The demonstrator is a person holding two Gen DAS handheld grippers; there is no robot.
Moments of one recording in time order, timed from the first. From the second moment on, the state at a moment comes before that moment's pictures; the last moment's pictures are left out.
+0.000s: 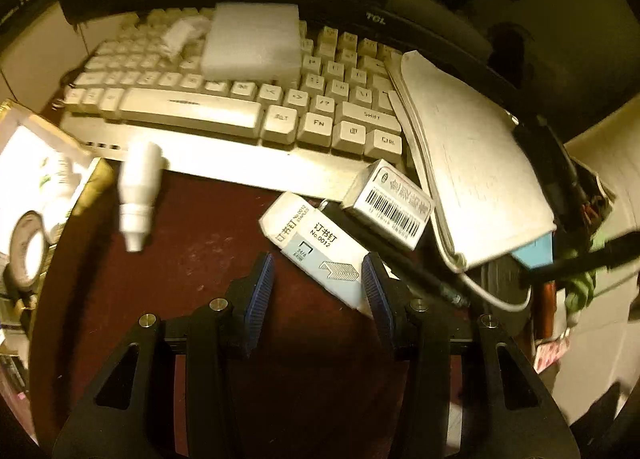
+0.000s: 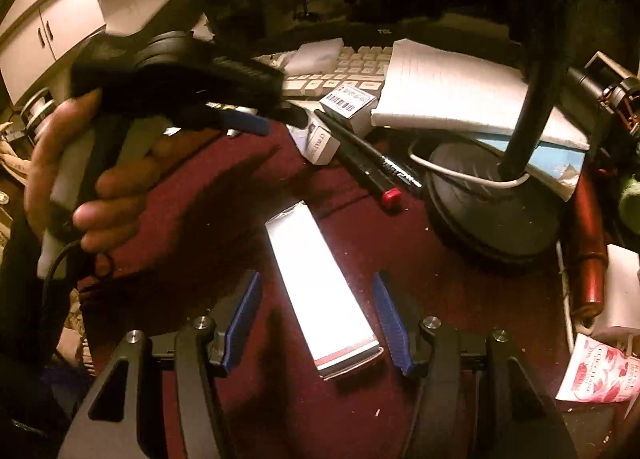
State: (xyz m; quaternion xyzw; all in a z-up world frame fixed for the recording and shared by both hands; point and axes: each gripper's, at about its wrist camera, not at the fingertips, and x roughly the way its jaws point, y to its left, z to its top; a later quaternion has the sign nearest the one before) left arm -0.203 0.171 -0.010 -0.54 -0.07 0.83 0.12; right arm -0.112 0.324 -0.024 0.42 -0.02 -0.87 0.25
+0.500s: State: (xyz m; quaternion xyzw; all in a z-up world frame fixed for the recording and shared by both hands) left arm -0.205 0.166 -0.012 -0.50 -0.14 0.84 0.15; right arm -0.111 0.326 -0.027 0.43 -0.02 -0.87 0.24
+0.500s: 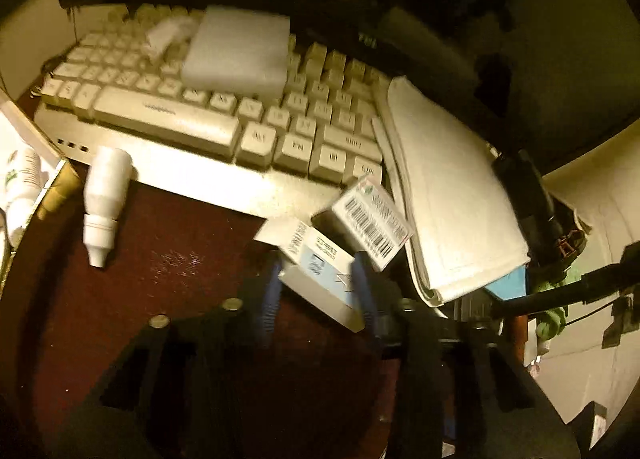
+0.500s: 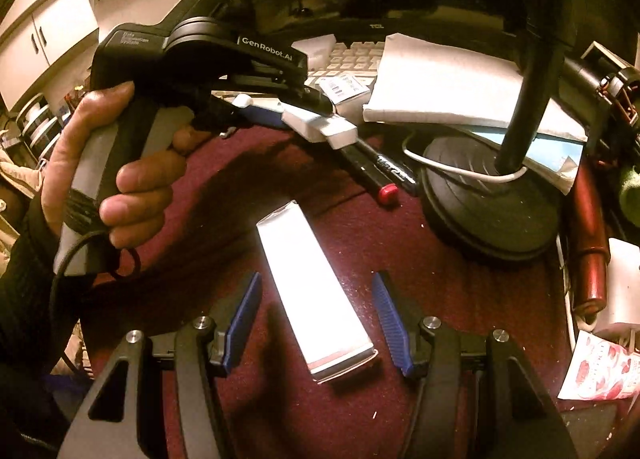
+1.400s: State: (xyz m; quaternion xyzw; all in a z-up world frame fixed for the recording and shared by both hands) left arm -0.093 0.057 0.011 -0.51 -0.04 0.84 0.19; right arm -0.120 0.286 -0.026 0.44 -0.03 -0.87 0.22
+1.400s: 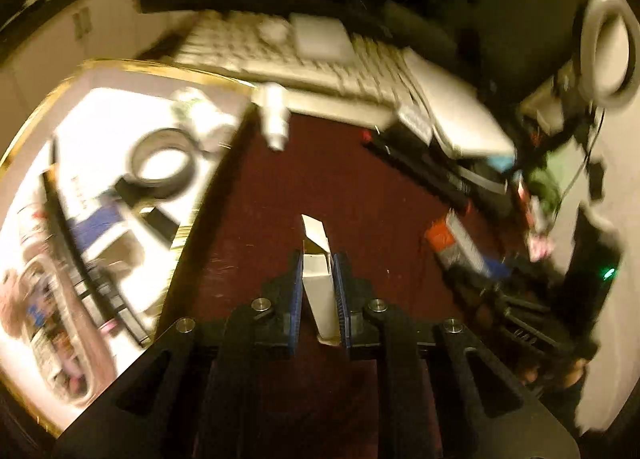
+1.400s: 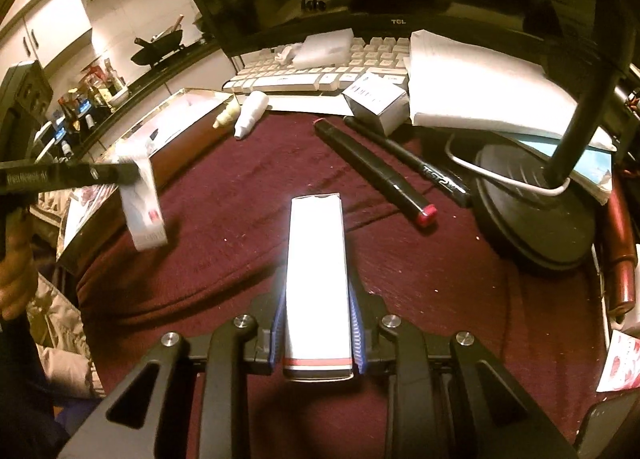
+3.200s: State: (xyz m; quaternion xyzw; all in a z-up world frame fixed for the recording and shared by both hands) left arm -0.120 -0.130 0.024 -0.43 -0.23 0.87 -0.07; right arm -0.235 0.056 0.019 0.46 -0.04 -0.82 0.33
